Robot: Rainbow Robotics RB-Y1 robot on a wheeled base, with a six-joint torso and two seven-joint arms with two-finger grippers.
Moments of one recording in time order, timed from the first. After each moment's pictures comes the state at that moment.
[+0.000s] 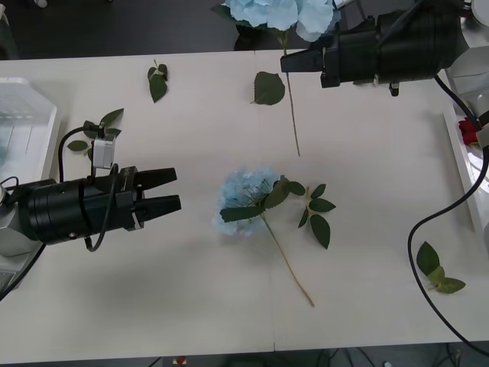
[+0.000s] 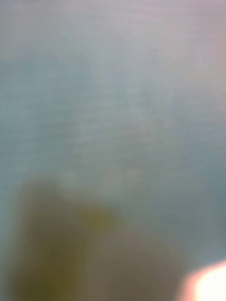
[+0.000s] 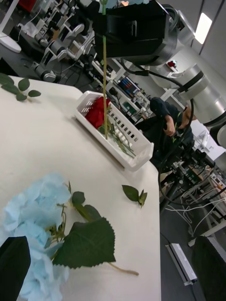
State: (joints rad) right arm -0.86 -0.50 0.04 -1.21 -1.72 1.36 2.26; left arm -0.15 0.58 -0.10 -1.49 2.16 1.19 -2.74
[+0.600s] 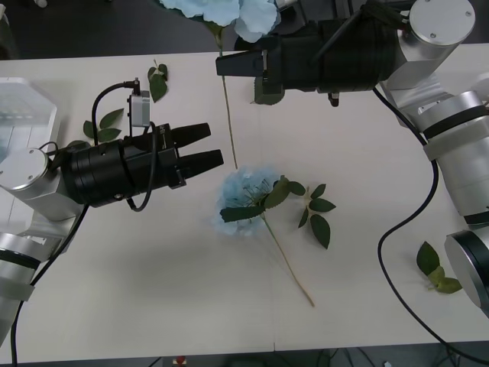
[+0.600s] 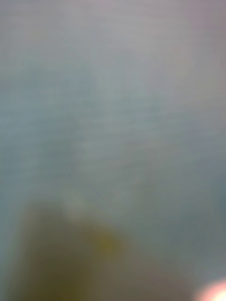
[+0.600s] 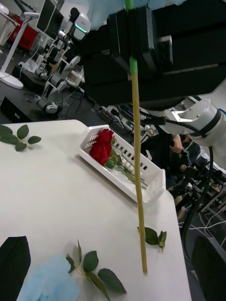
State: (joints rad) right arm -0.86 -0.38 0.17 -1.28 -1.85 1.26 2.26; left arm -0.31 0.42 -0.10 -1.49 2.05 1.07 -2.74
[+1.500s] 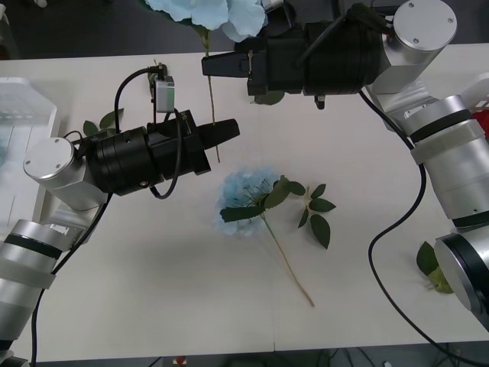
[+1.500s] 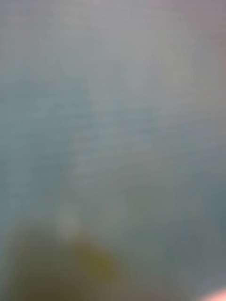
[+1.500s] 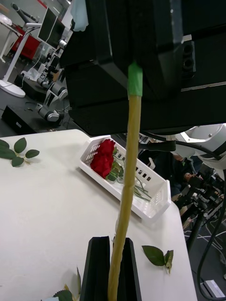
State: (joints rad) right arm -0.86 -0.35 0.18 -1.28 -1.85 1.22 2.26; left arm -0.37 0.39 -0.17 -1.49 2.05 0.97 -2.74
